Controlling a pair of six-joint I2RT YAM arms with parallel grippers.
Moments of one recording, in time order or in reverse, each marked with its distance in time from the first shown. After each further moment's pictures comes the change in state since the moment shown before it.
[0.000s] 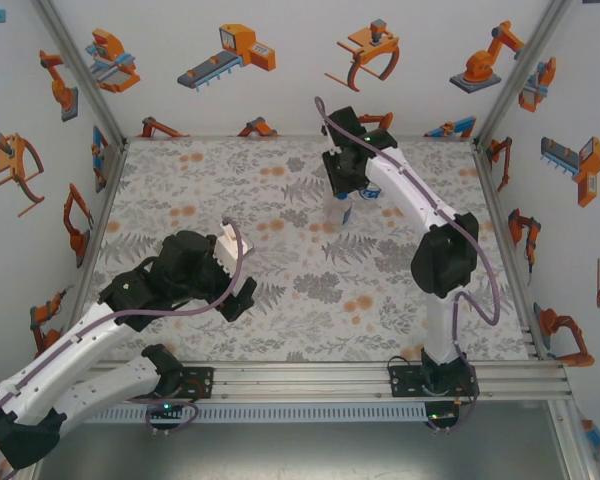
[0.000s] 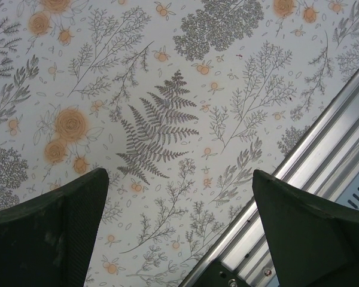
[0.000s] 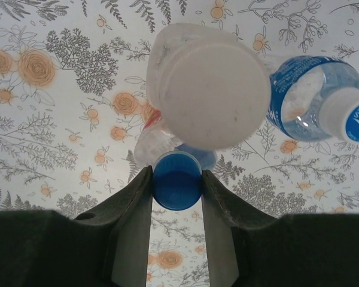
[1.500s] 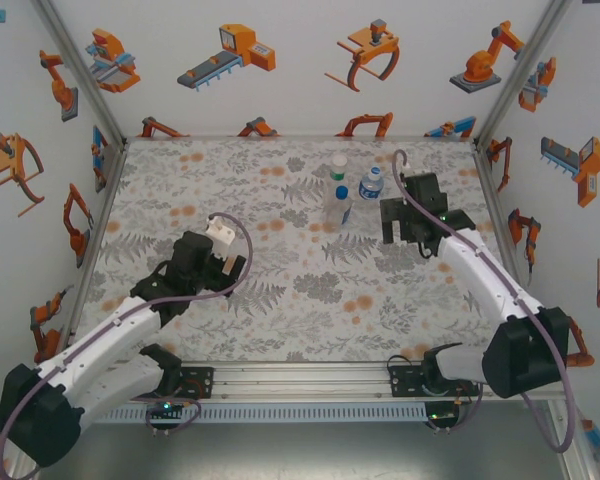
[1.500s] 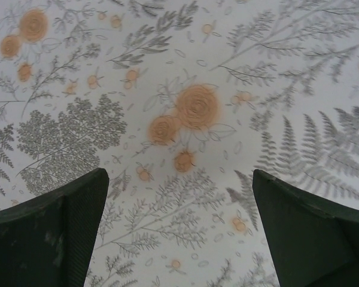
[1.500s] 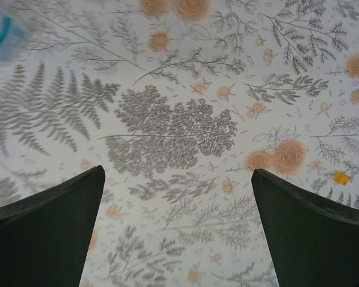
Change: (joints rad) left arm 0.223 0.119 -0.323 0.457 -0.367 0.019; right arm -0.231 -0.767 -1.052 0.464 0.150 -0.032
